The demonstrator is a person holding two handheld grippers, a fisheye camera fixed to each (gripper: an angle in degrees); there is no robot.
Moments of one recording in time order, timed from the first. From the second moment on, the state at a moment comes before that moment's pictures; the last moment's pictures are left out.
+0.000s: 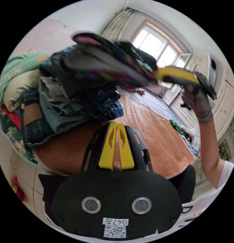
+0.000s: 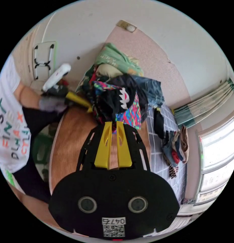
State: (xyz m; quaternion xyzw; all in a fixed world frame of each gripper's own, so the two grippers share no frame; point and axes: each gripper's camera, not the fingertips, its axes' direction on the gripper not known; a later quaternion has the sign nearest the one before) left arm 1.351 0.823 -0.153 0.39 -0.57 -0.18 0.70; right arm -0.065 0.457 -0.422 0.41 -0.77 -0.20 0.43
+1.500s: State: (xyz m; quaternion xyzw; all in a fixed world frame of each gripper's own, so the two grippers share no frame) left arm 1.100 0.628 -0.187 0.26 -0.34 -0.03 0.90; right arm -0.283 0.627 -0.193 0.08 -0.95 -0.05 0.31
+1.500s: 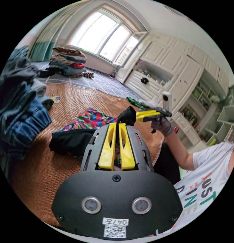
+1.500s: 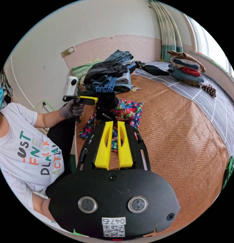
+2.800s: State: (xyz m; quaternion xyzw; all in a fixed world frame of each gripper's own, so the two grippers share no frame) left arm 1.148 0.680 -0.298 0.20 -0.43 0.06 0.88; right arm -0.253 0.702 -0.253 0.02 -0.94 0.06 0.34
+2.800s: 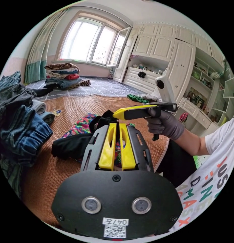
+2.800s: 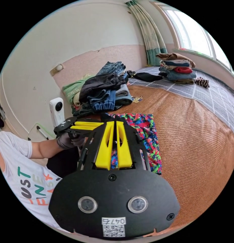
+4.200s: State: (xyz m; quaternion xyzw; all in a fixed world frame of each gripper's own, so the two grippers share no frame) left arm 1.680 0.320 -0.199 0.15 -0.82 0.36 0.41; right arm 0.105 0.576 -0.182 0.21 -0.60 0.13 0.76
